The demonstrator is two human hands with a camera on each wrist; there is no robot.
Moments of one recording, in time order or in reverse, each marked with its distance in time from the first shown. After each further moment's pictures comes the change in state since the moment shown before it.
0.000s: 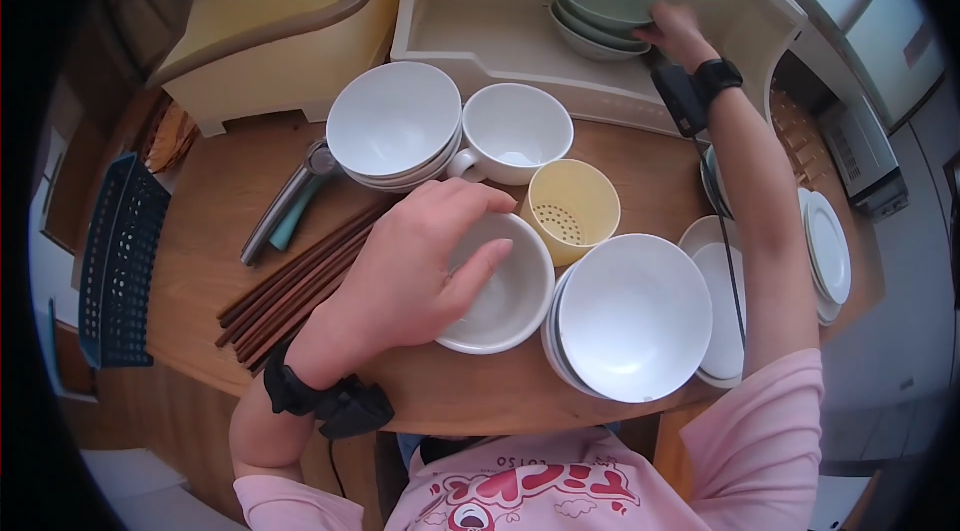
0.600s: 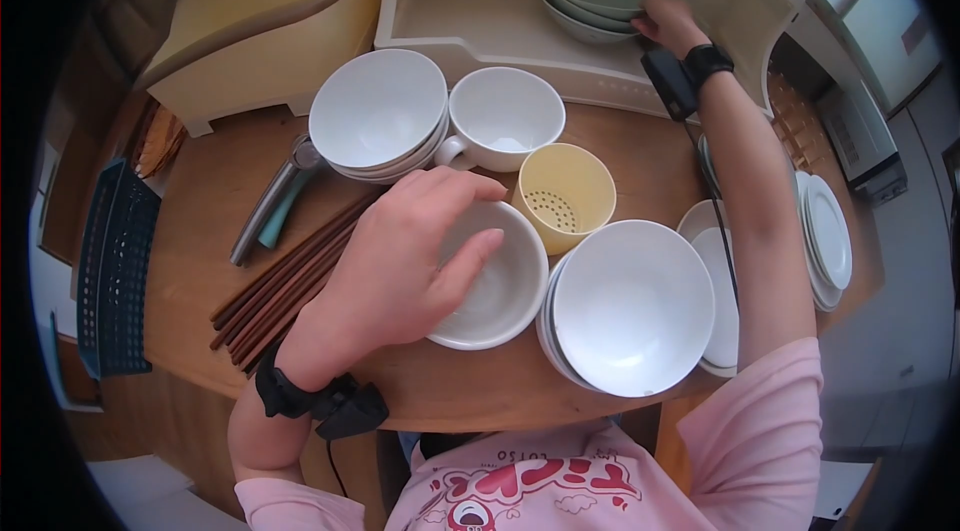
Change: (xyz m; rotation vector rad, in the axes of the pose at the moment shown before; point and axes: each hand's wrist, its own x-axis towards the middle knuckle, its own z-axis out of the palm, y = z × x) left_hand 0.002 0.003 0.000 0.021 -0.011 -0.002; right_hand 0.036 0.041 -0.018 -0.263 -0.025 -0.092
